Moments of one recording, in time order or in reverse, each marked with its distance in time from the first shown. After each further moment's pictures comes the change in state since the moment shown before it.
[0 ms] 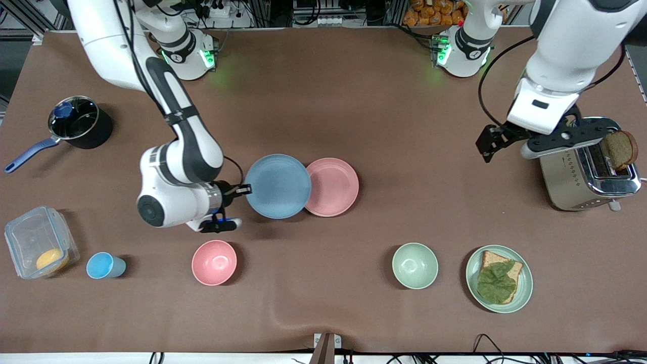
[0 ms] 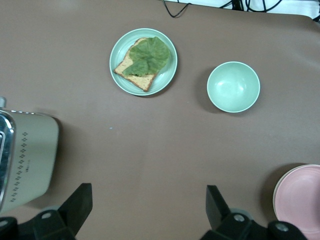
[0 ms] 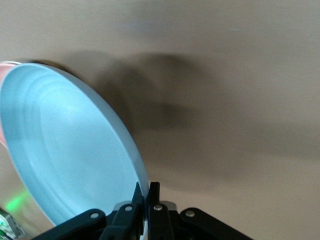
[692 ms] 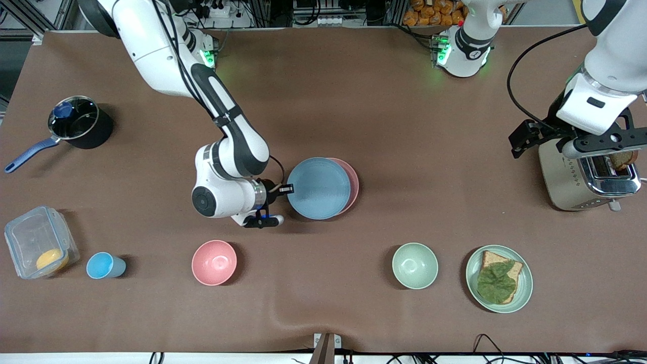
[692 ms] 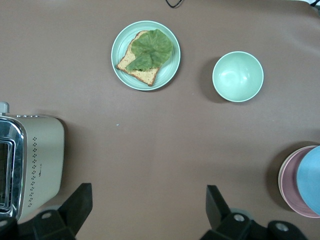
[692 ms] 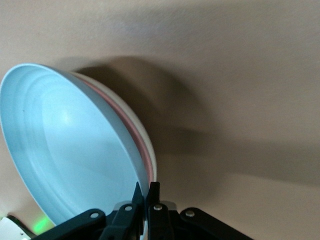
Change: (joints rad) left arm 0.113 -0.001 0.001 0.034 -0.101 -0.053 0.201; right arm 0.140 0.086 0.000 0.018 0.149 0.159 0.041
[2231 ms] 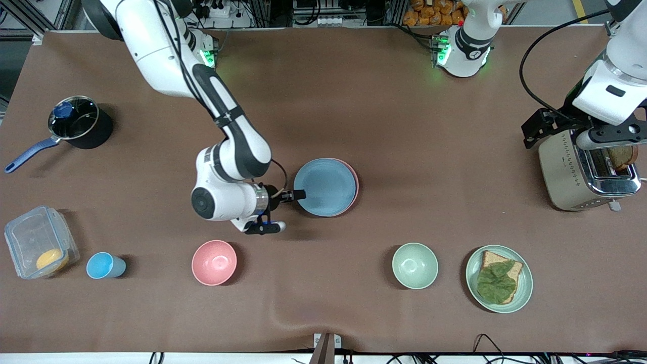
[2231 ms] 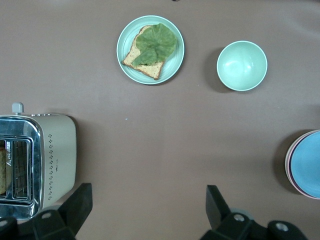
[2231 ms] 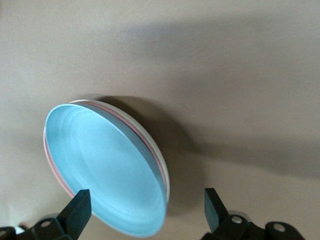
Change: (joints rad) left arm 0.019 0.001 0.002 0.063 0.000 -0.095 0.076; right arm -0.027 0.013 -0.027 0.097 0.005 -0.050 0.008
